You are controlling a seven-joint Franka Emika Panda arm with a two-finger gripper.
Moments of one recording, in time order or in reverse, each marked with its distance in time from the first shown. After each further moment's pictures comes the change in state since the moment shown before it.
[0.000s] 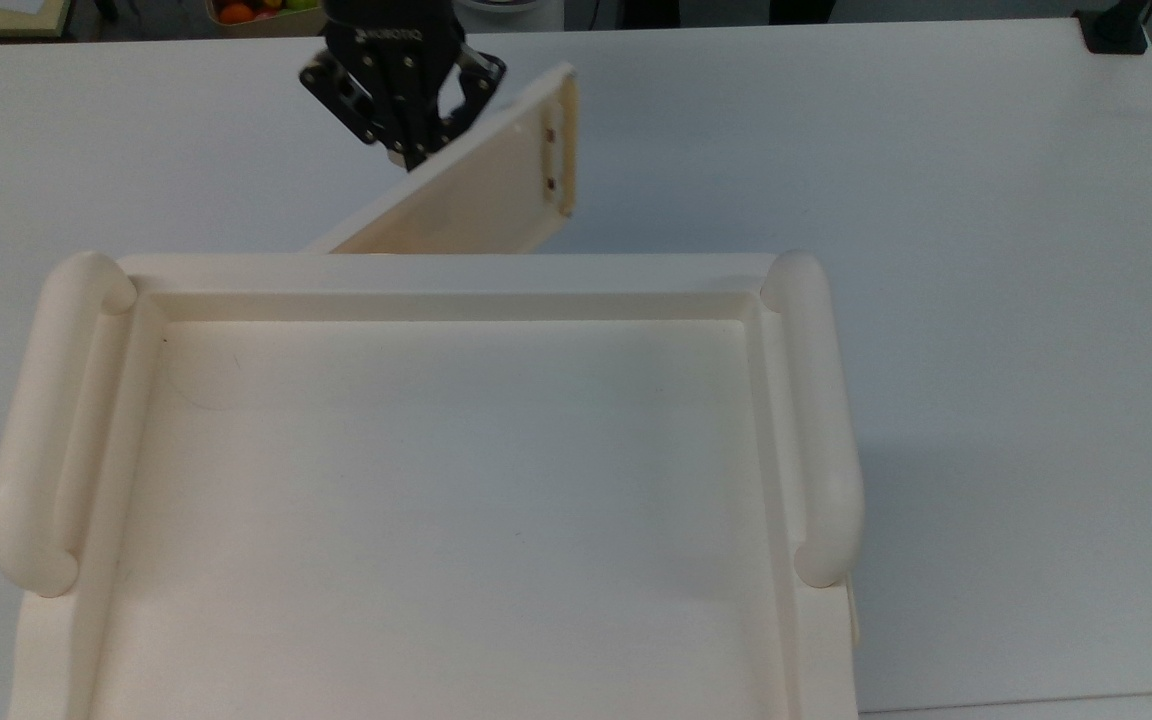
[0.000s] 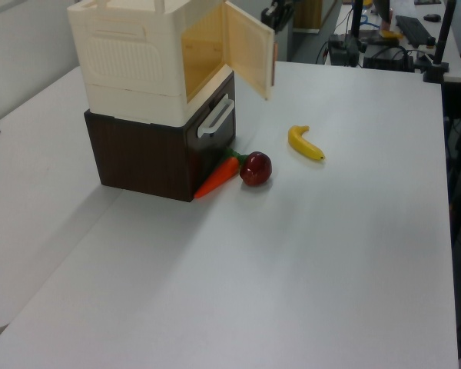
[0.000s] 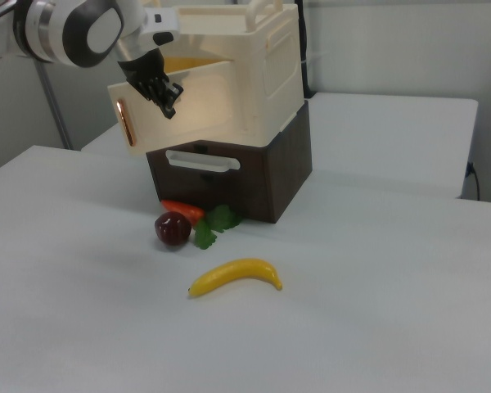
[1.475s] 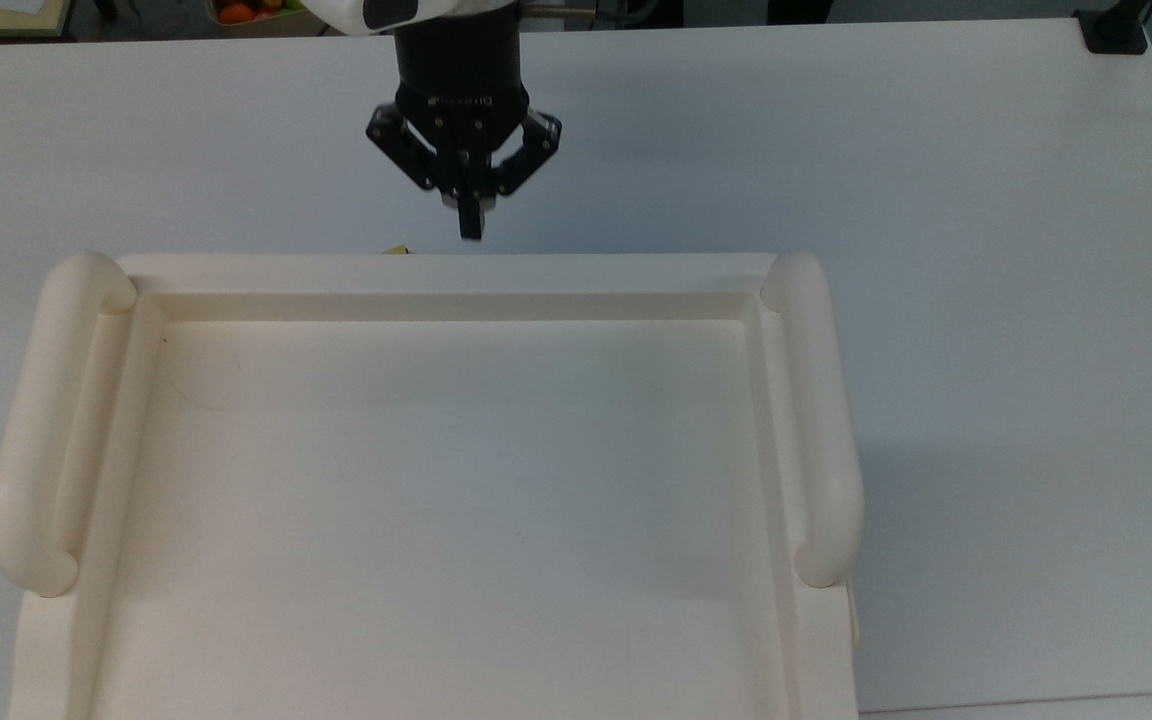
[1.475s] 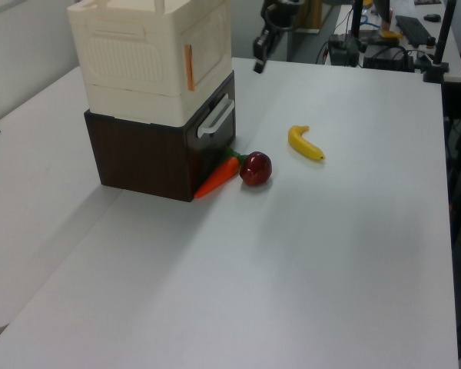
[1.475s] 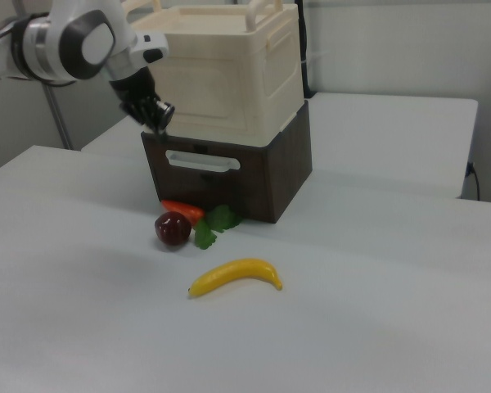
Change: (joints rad) arm 0.058 0.021 0.004 -0.033 -0.133 -0.090 0.005
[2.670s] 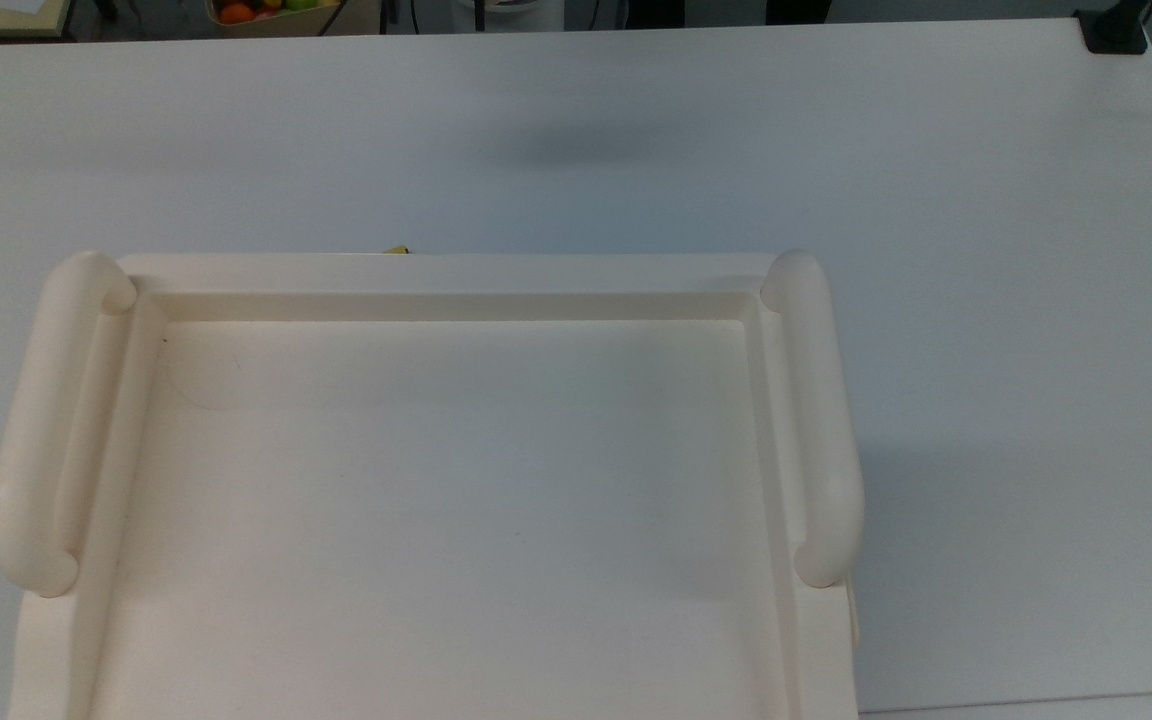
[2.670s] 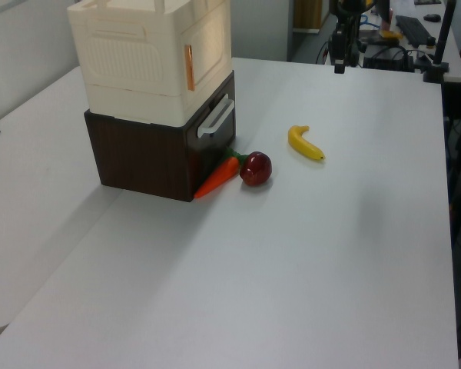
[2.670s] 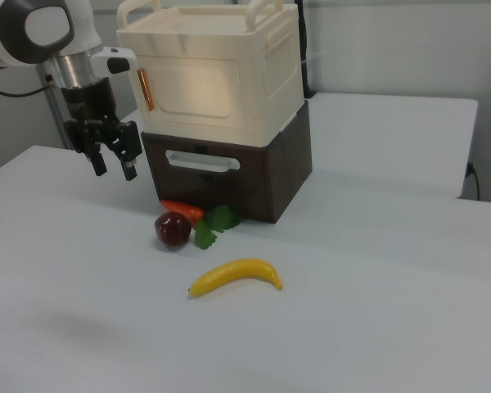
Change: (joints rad) arm 0.036 -0.283 -0.067 -0.229 -0.018 -0.360 -0.109
